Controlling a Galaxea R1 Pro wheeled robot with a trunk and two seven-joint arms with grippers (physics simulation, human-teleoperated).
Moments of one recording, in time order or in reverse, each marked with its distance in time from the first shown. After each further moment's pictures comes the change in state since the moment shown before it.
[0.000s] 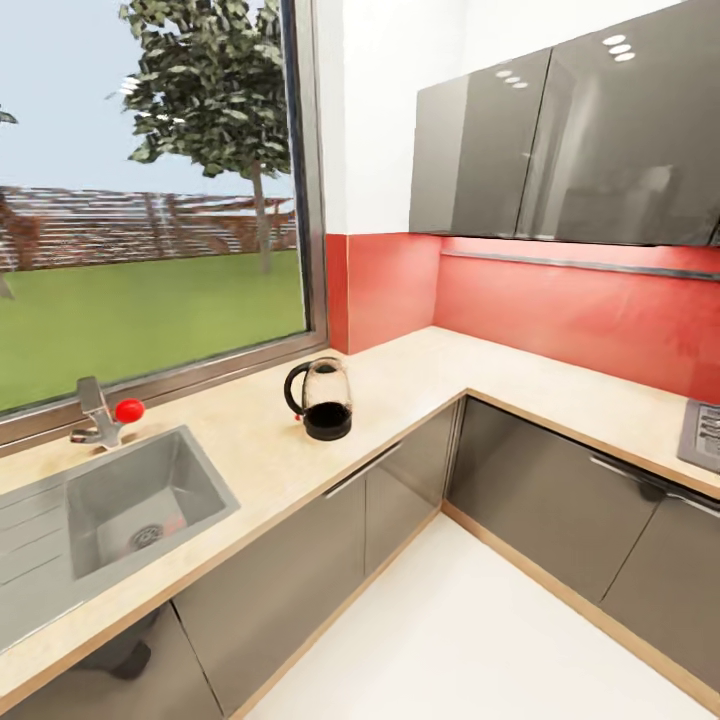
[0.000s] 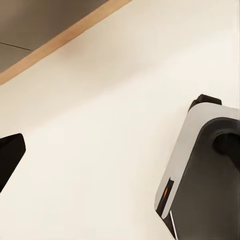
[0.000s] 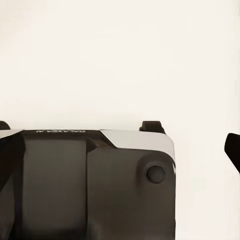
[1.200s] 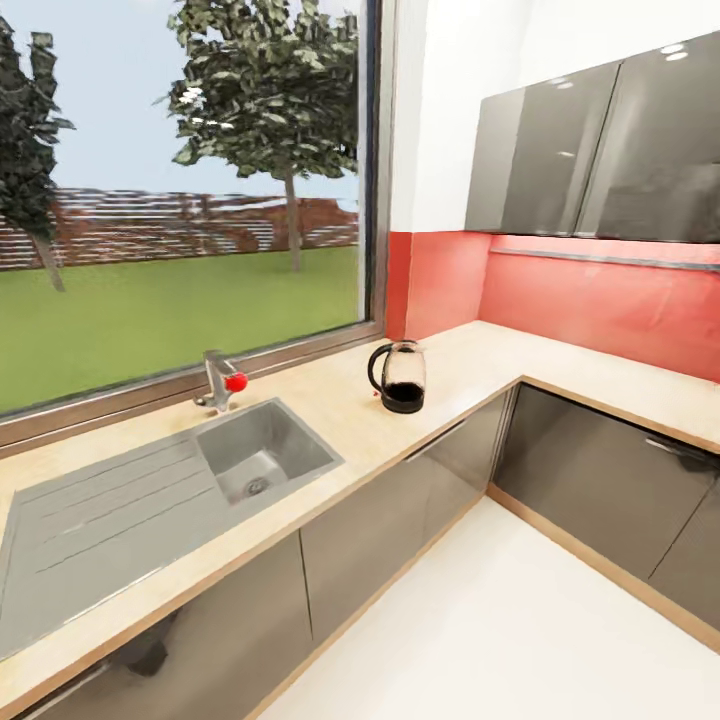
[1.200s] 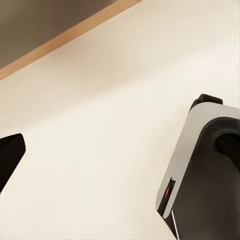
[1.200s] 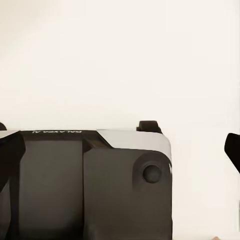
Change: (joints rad) left arm 0.000 0.003 0.000 0.000 -0.001 0.000 0.000; right arm -0.002 -0.008 -0.002 0.000 -0.001 0.000 -0.002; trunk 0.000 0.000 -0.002
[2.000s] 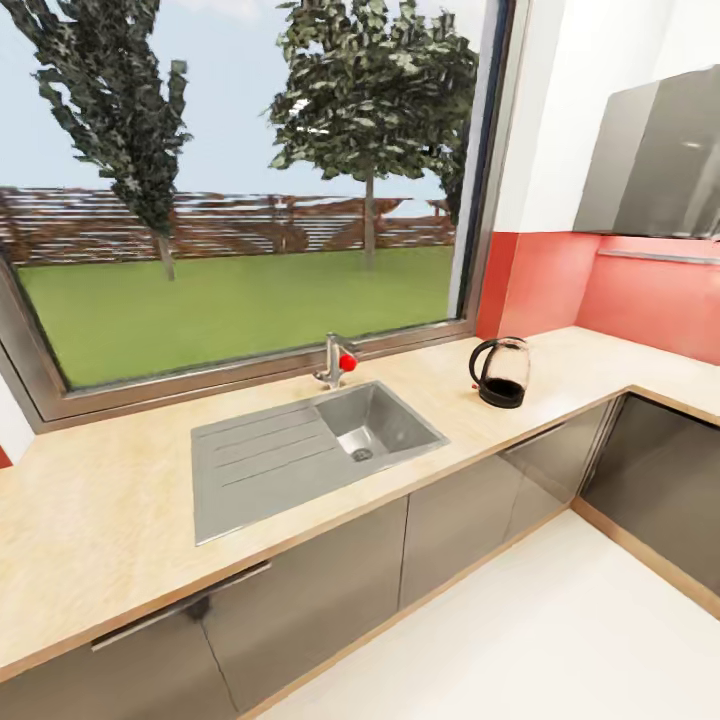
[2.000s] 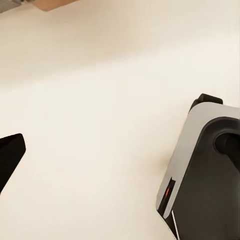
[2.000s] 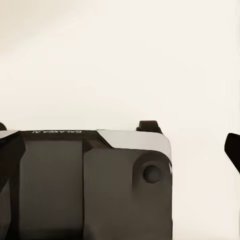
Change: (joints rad) left arm 0.000 0.000 0.000 0.000 -0.001 0.000 0.000; right arm 0.000 0.000 0.000 0.000 0.000 0.000 0.000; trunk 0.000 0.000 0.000
